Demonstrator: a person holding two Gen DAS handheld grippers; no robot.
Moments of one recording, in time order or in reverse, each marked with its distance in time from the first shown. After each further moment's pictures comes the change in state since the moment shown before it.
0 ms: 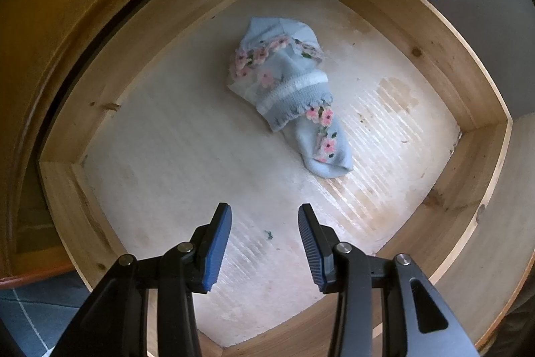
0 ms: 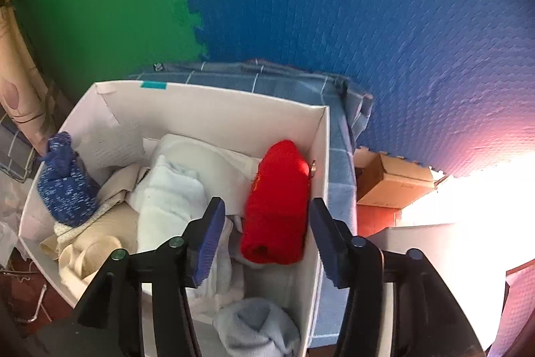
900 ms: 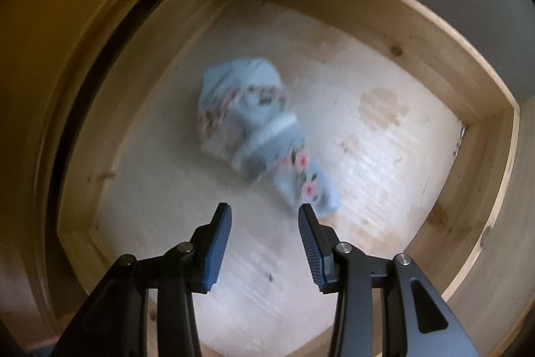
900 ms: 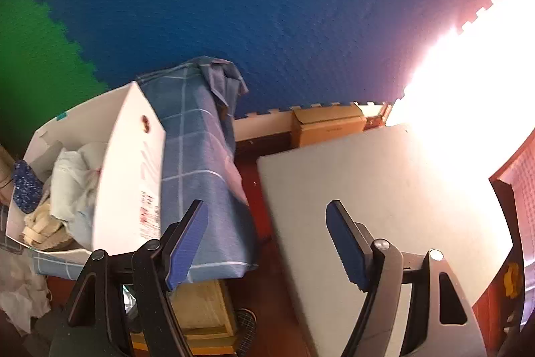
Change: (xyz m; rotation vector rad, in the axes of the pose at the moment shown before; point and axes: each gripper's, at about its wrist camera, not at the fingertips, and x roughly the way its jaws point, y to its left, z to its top) left arm 0.005 -0.066 0.039 0.206 -0.042 0.082; right arm -0.052 -0.167 -0.113 0.370 -0.012 -0.128
